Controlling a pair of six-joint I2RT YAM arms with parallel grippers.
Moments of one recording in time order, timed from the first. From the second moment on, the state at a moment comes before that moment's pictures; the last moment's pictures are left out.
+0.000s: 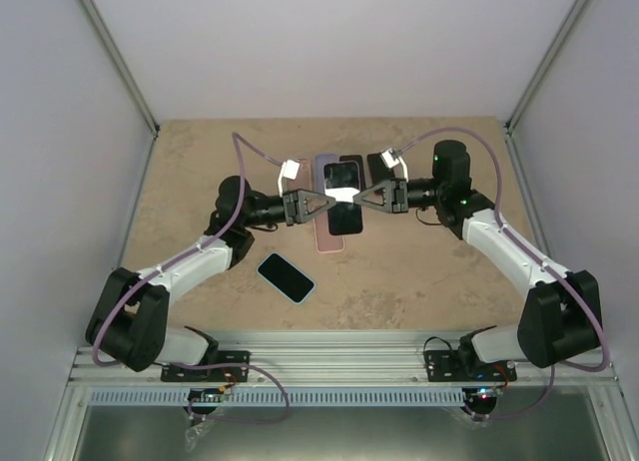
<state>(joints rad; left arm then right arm) -0.46 1.36 0.71 0.80 0.98 -0.98 0.35 1.38 1.01 0.05 -1.24 0.60</state>
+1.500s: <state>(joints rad) -0.40 1.35 0.87 0.24 0.76 -0.58 0.19 1.95 1.15 -0.39 -0.99 0.17</state>
